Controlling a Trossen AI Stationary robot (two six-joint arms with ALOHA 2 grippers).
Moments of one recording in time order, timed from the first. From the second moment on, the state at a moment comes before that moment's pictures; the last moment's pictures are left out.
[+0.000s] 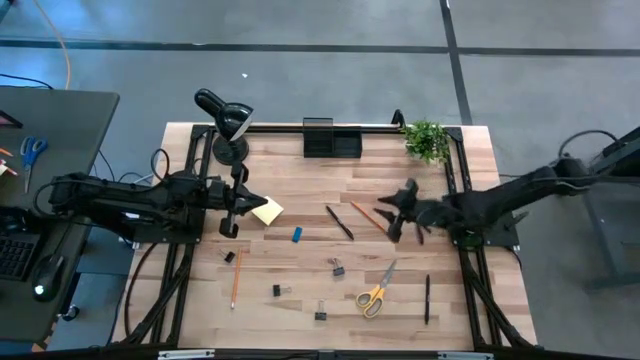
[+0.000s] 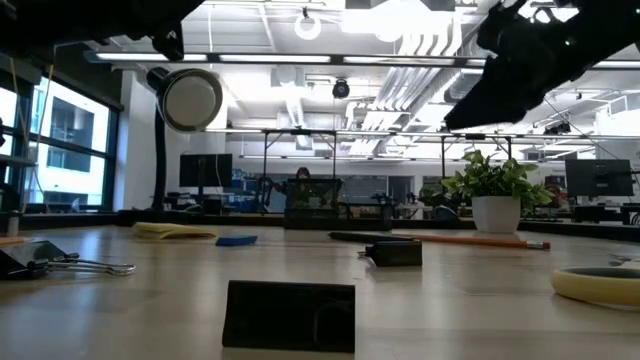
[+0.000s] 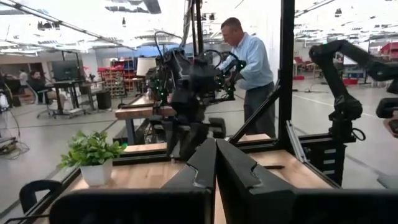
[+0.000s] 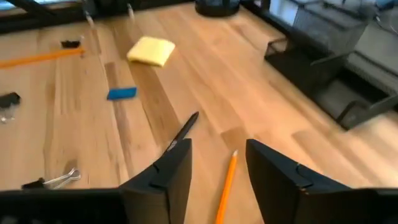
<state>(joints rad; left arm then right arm) 0.13 0.65 0.25 0.55 0.11 0.06 0.26 1.03 0.47 -0.04 0.58 0.37</state>
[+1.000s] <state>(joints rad) 0.13 0.65 0.25 0.58 0.11 0.15 0.68 1.66 0.52 -0.31 1.04 1.27</state>
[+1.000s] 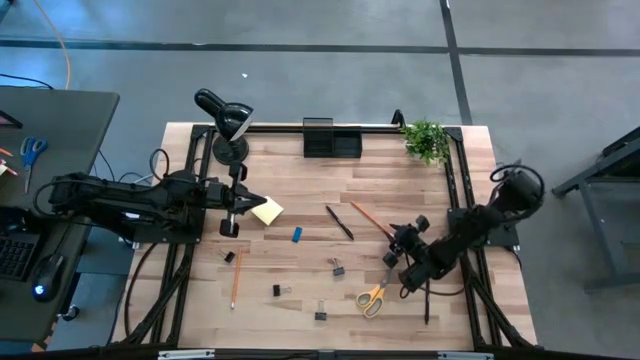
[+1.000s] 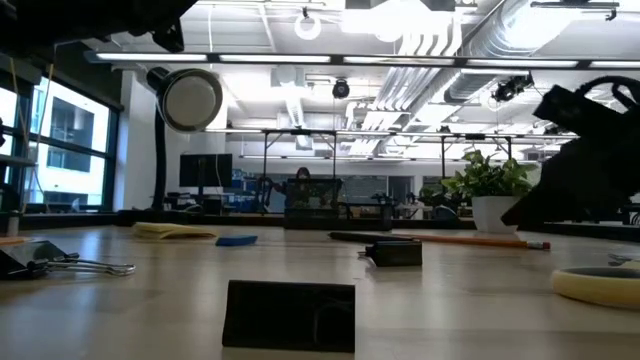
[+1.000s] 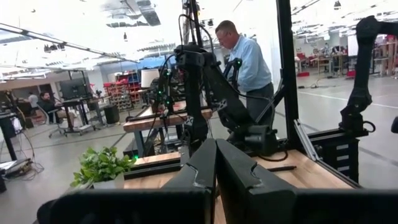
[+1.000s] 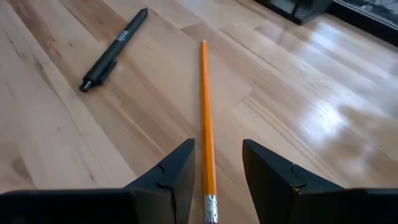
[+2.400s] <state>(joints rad) 0.13 0.65 0.25 0.55 0.09 0.13 0.66 1.60 0.38 0.01 0.90 1.13</state>
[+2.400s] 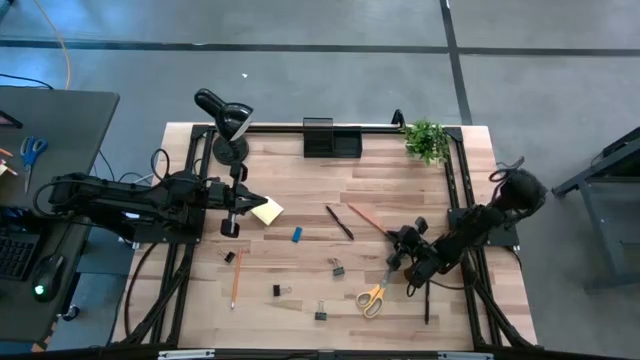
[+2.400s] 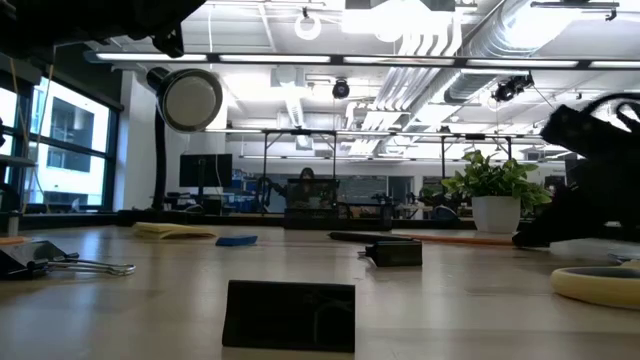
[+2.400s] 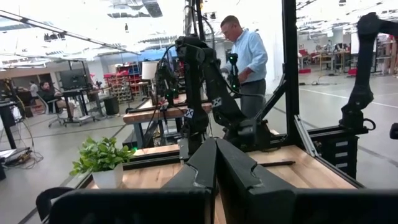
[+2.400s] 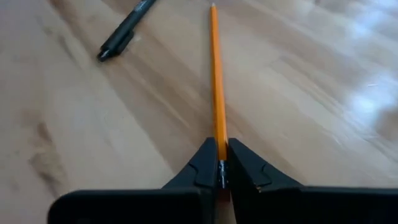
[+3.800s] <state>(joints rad) 0.13 0.65 0.25 0.52 0.05 0.14 -0.34 1.62 1.50 -0.81 0.33 -0.20</state>
